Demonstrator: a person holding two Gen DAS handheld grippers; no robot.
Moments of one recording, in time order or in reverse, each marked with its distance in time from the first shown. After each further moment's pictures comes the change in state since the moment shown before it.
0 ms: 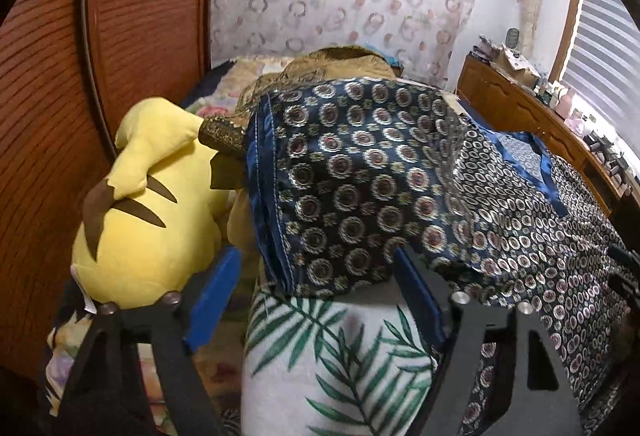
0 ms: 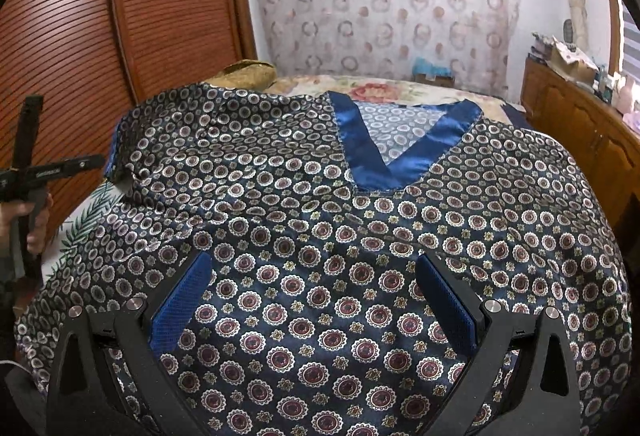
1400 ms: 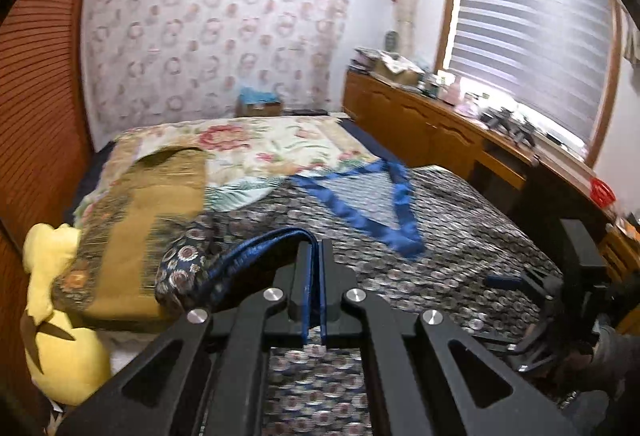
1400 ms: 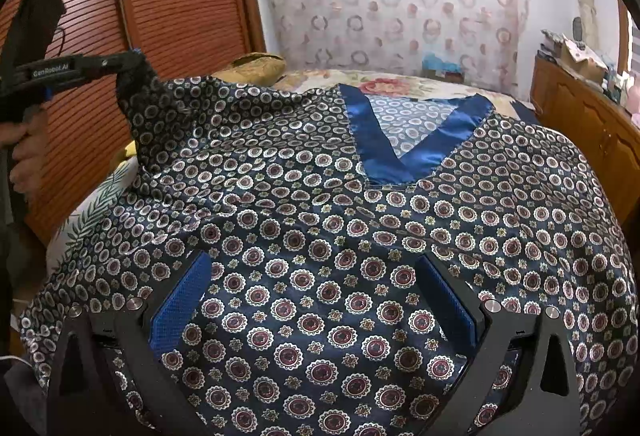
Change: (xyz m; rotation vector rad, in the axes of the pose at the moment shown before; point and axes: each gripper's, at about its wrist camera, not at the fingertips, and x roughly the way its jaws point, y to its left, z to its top) left arm -0.058 -0.151 0.066 0.291 -0.115 -0.337; right arm 0.003 0.001 -0.001 -0.008 0.016 0.030
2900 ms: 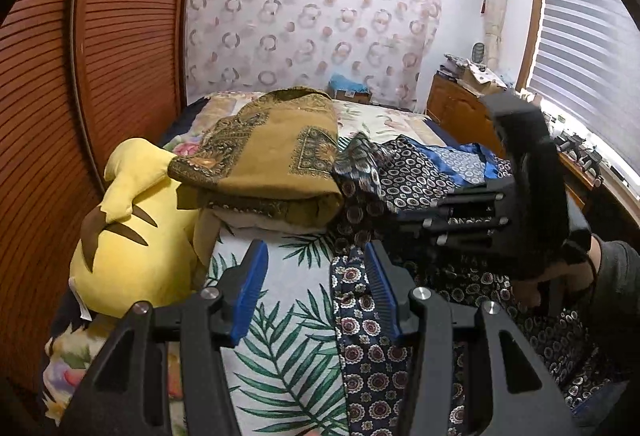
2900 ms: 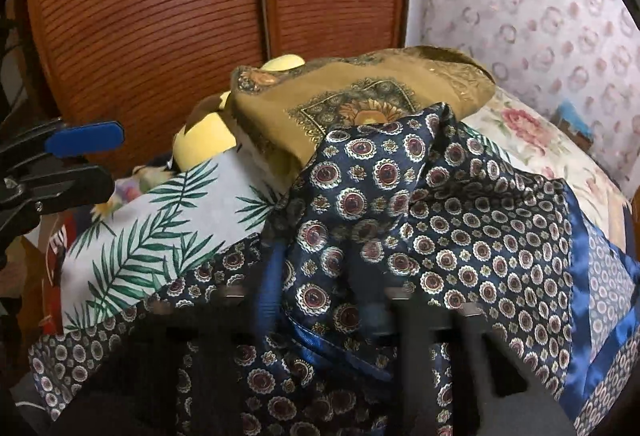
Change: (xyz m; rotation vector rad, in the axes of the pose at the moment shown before) left arm -0.054 0.060 -0.097 -0.195 -0.004 0.284; right arm 0.144 0.151 0.104 -0.405 0.168 0.319
